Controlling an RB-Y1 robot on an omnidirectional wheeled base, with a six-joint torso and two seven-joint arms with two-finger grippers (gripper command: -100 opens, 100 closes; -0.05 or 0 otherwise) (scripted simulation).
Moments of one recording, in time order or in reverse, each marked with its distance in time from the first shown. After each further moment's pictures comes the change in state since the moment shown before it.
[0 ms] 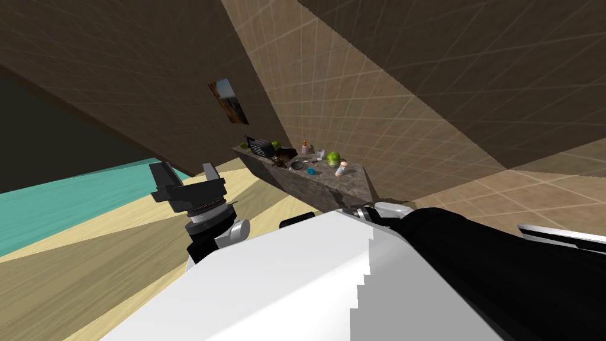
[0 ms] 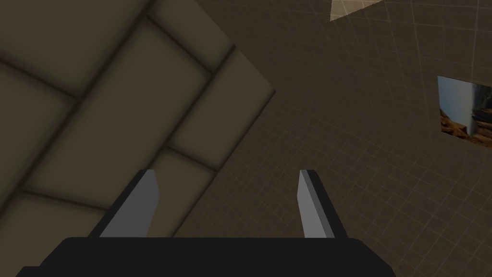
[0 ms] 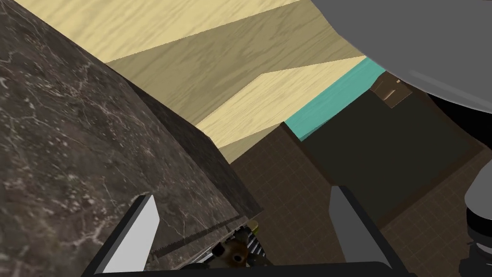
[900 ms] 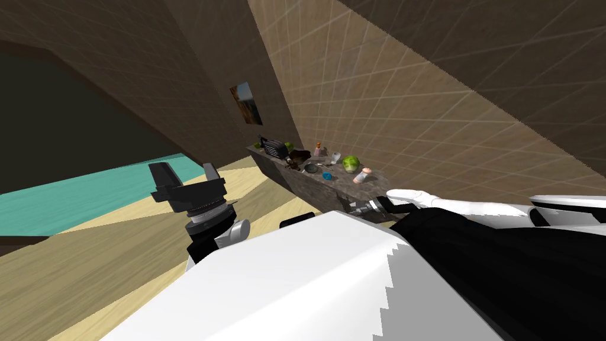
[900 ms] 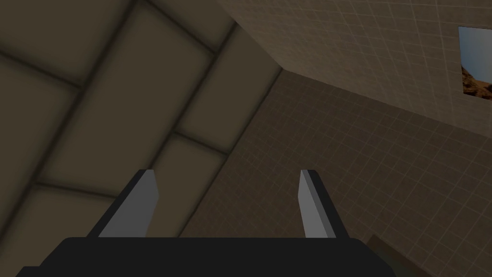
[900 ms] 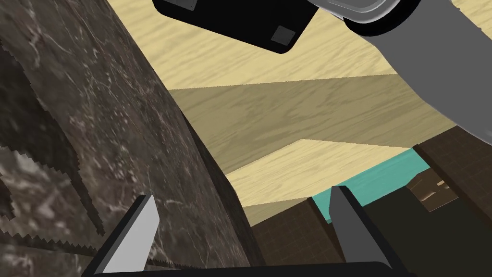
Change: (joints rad) left arm 0.000 0.000 0.000 0.000 0.000 0.000 0.000; right arm -0.011 -0.230 -0.040 0.174 0.035 -0.015 -0.037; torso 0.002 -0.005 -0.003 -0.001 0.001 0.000
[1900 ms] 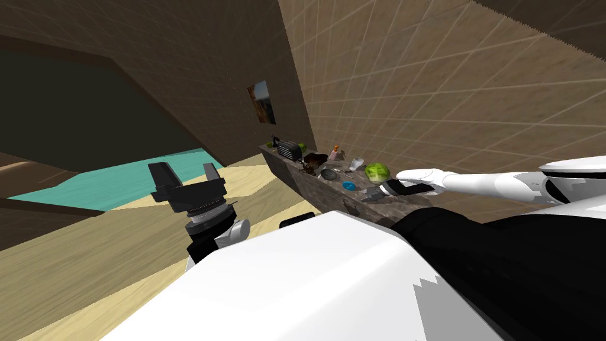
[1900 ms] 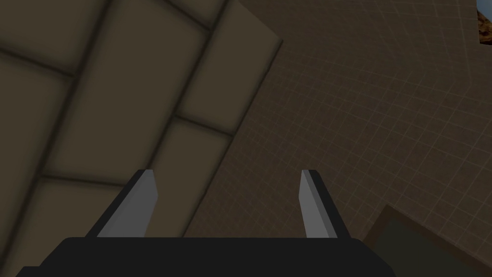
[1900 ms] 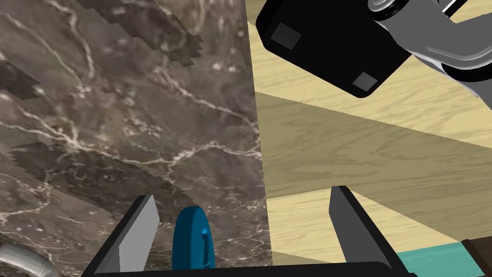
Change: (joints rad) left arm 0.000 0.000 0.000 0.000 0.000 0.000 0.000; right arm -0.012 -0.226 -0.076 0.169 0.022 -0.015 -0.051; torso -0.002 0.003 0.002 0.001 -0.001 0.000
